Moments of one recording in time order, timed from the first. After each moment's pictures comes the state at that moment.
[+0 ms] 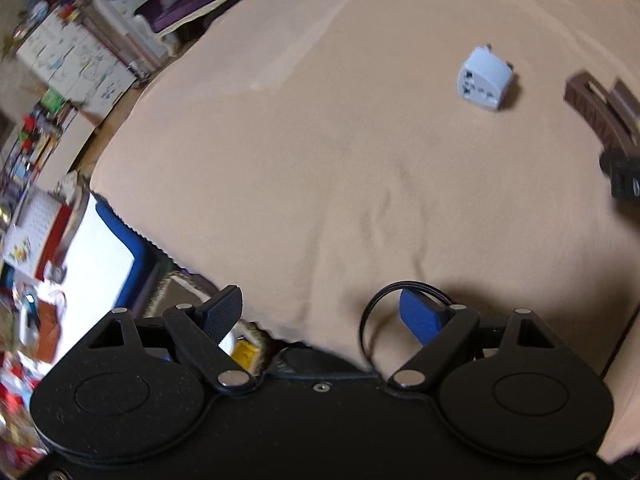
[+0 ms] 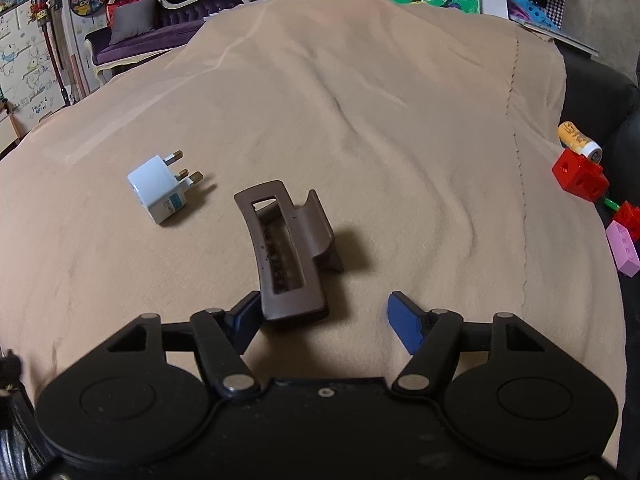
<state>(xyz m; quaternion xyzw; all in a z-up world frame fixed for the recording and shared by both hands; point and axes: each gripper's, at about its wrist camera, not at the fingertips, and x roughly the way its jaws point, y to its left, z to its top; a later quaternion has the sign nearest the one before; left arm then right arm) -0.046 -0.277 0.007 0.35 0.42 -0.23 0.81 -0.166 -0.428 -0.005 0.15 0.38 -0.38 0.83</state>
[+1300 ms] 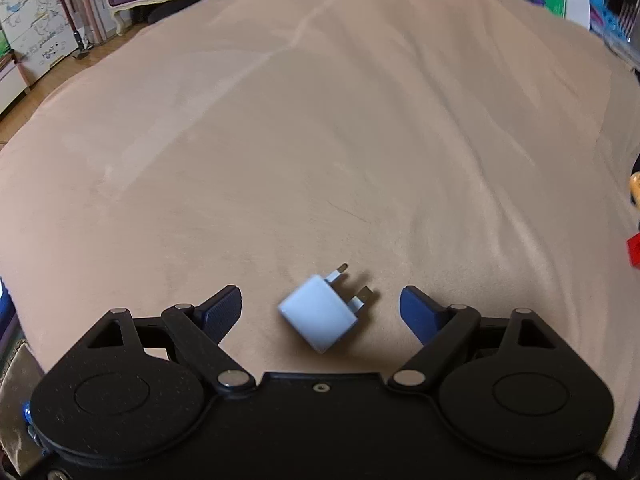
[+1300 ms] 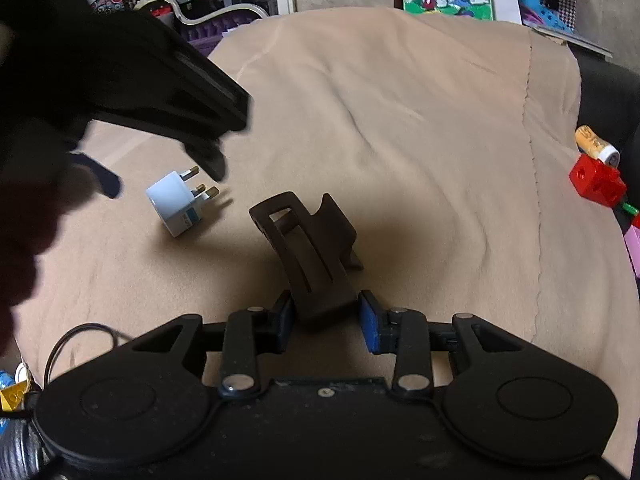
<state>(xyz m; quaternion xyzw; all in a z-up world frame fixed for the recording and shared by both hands) 0.007 -0.422 0.013 0.17 0.47 -0.32 0.81 -0.179 -0.430 -0.005 0.16 0.36 -0.34 0.85</state>
